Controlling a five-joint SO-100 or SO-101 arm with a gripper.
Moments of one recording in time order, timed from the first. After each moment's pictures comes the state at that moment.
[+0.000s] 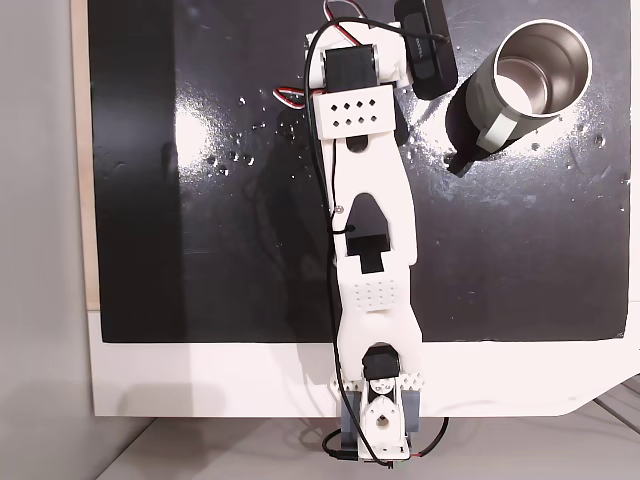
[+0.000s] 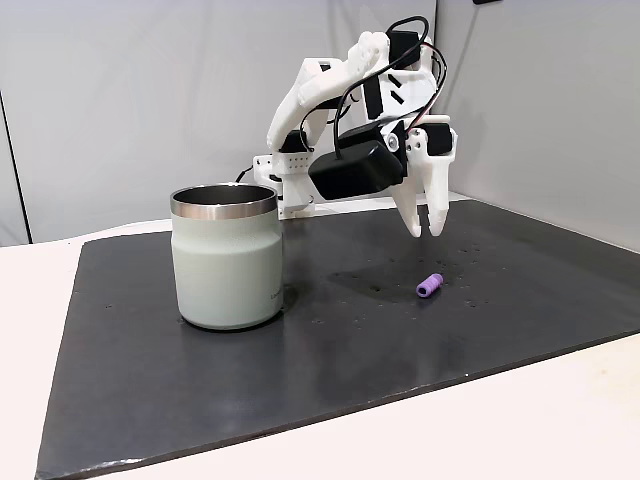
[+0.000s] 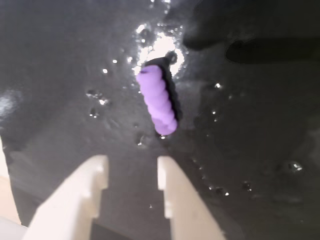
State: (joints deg) arm -6.7 46.7 24.3 86.4 -9.7
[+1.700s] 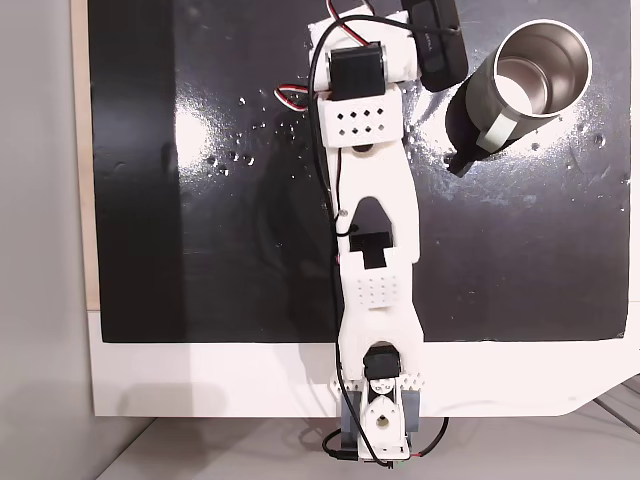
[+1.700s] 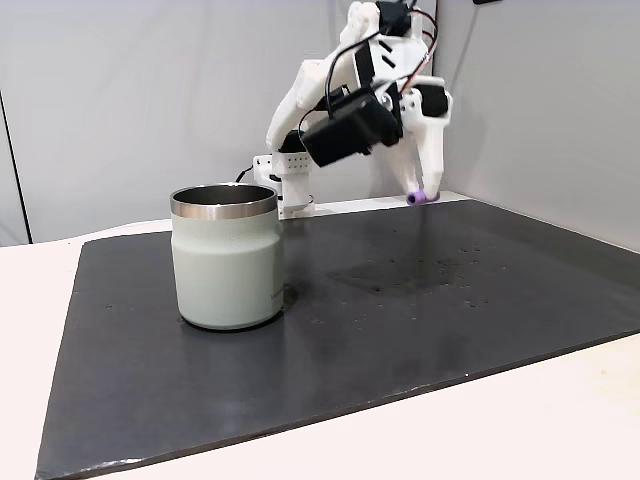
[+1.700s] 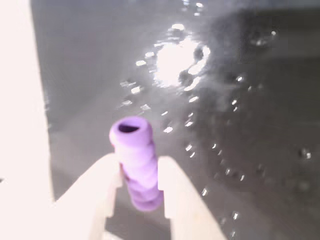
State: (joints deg) arm -4.7 49.7 13.3 93.4 -10.3
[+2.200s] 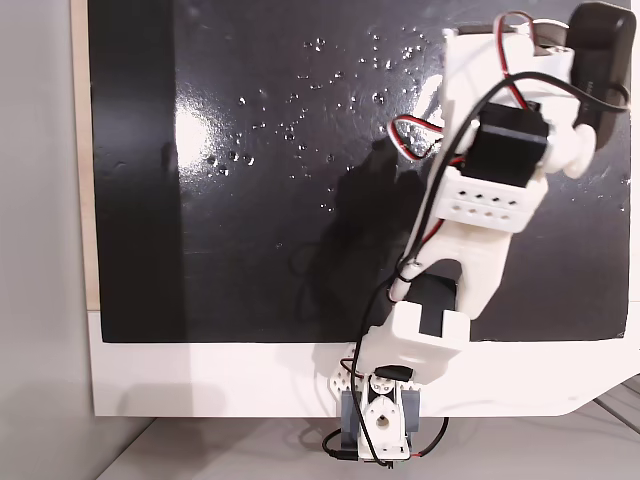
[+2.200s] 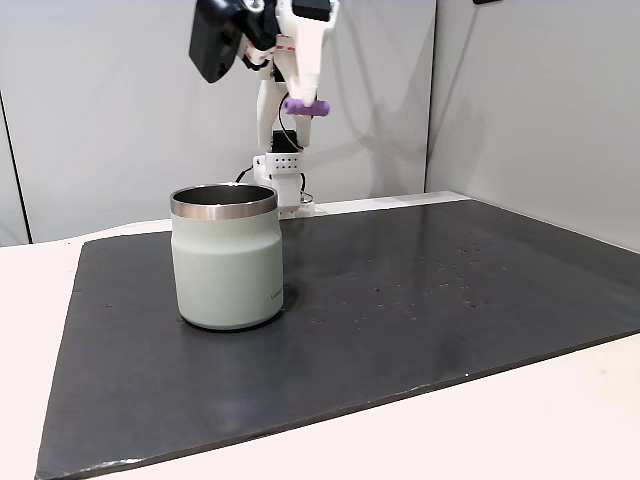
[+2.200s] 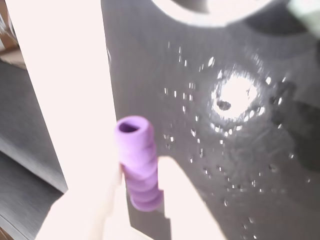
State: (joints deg) arm 14.6 67.2 14.2 102.6 -11.8
